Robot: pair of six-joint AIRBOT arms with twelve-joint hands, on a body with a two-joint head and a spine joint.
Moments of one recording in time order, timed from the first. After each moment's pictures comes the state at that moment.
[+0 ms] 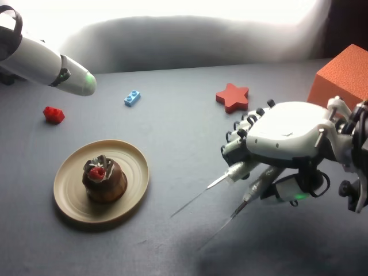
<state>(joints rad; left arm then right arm) -0.23 -0.84 1.01 0.55 0.95 0.08 -0.44 -1.13 1.06 0.03 0.14 -1.06</state>
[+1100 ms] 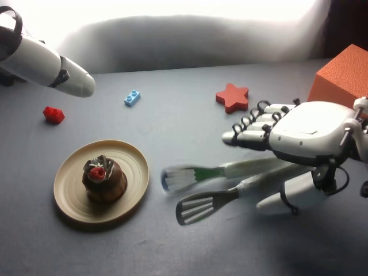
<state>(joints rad) -0.23 -0.84 1.01 0.56 0.95 0.08 -0.48 -1.06 1.05 0.03 0.17 -1.05</state>
